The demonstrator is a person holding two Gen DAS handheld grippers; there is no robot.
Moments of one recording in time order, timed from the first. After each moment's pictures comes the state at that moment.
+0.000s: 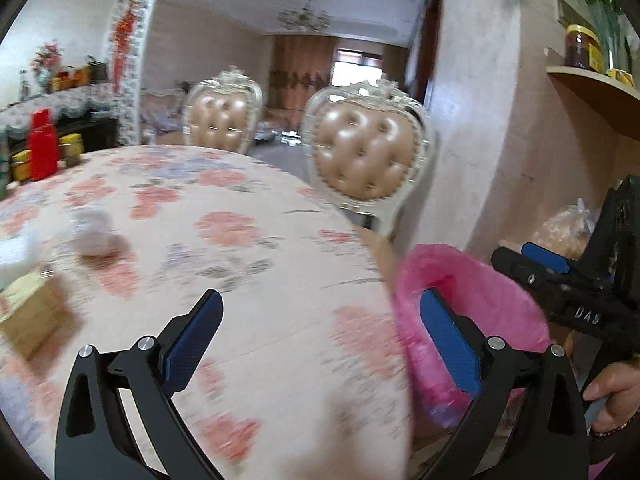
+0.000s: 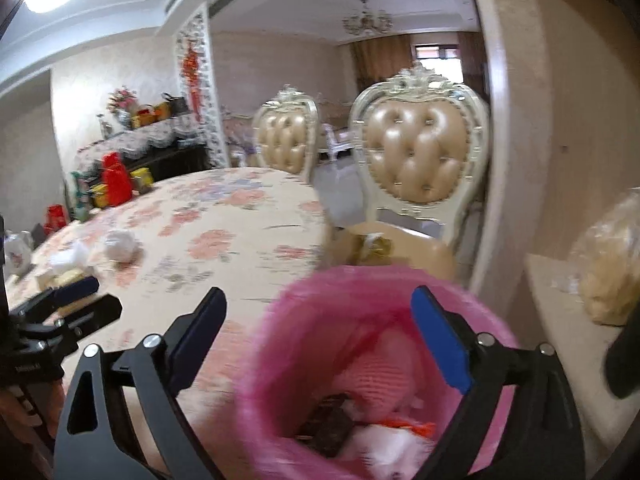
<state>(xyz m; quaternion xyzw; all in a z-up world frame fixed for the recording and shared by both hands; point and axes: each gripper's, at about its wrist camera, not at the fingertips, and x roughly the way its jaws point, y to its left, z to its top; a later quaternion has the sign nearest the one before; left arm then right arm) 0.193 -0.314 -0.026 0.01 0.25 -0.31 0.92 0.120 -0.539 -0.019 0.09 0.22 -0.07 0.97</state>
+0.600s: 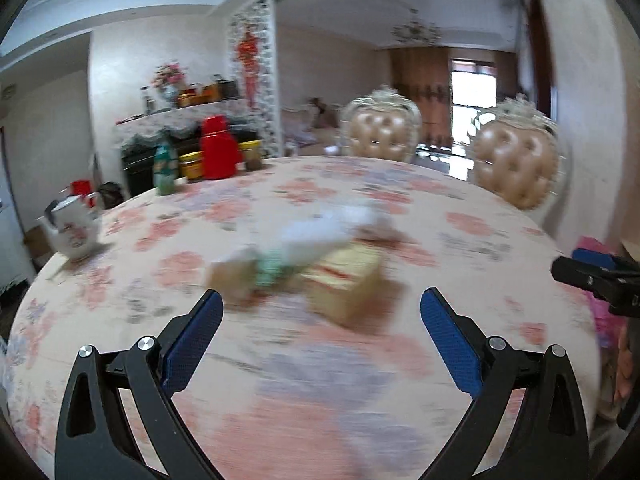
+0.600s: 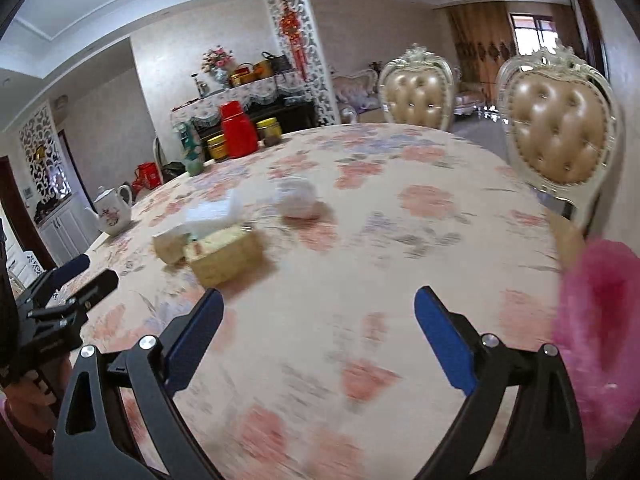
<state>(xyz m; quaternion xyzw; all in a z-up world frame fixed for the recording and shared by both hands) 0.184 -0.039 -0.004 0.04 0.23 -0.08 0.97 0.186 -0.308 -0.016 0.09 0.28 0.09 0.95</state>
